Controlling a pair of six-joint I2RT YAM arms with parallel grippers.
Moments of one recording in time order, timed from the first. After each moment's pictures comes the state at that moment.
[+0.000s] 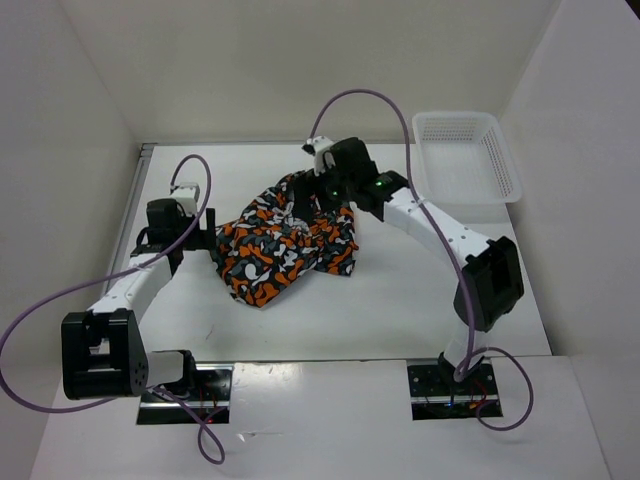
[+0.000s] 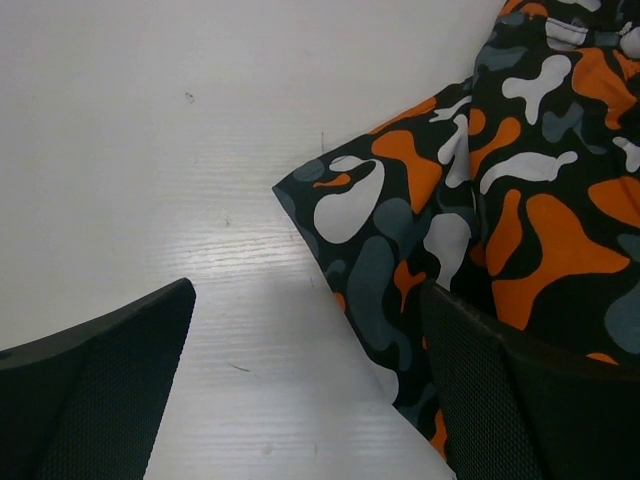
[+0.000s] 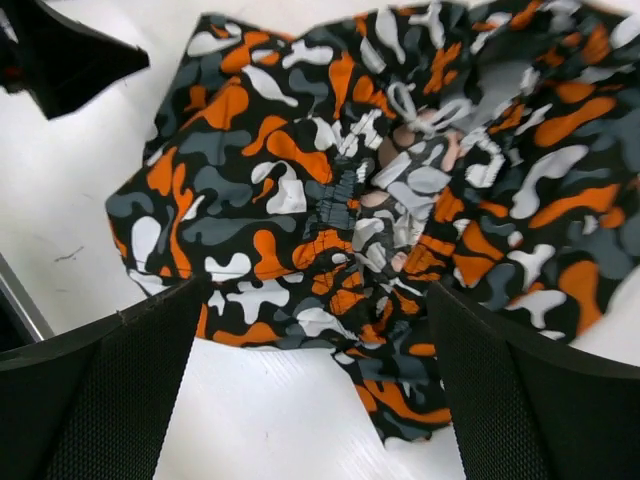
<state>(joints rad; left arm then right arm) 0.09 1.27 0.71 -0.06 0.07 0.07 0.61 1.72 1.55 -0.43 -0.26 0.09</state>
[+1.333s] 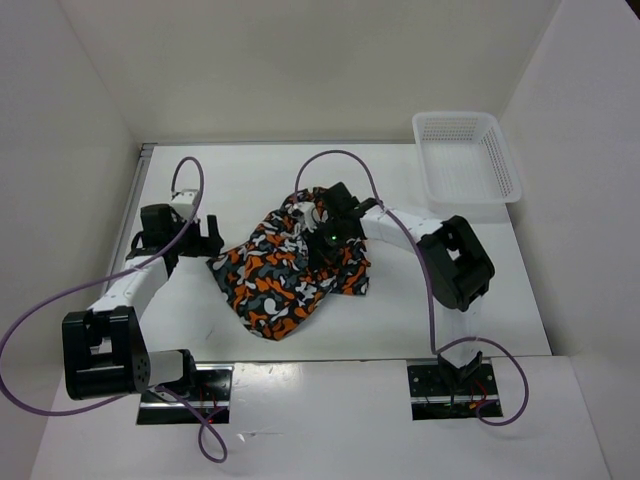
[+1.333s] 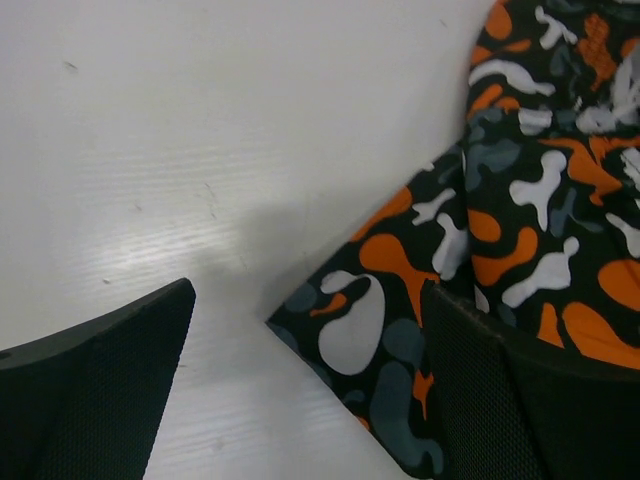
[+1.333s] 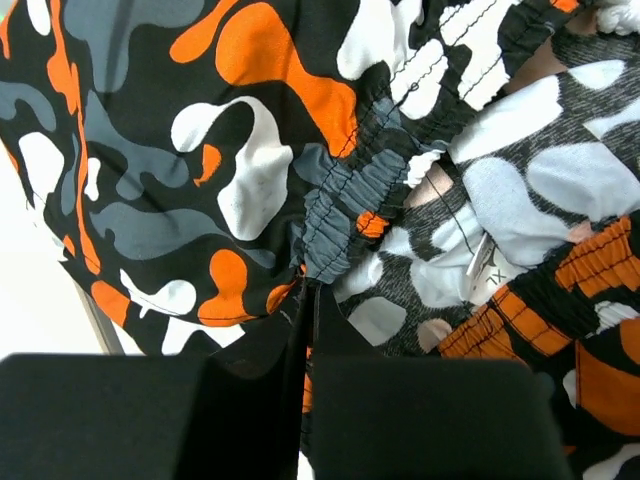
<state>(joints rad) 0.15 1.28 0.68 -0.06 0.31 0.07 0.63 1.93 1.34 -0.47 -0.64 -0.18</state>
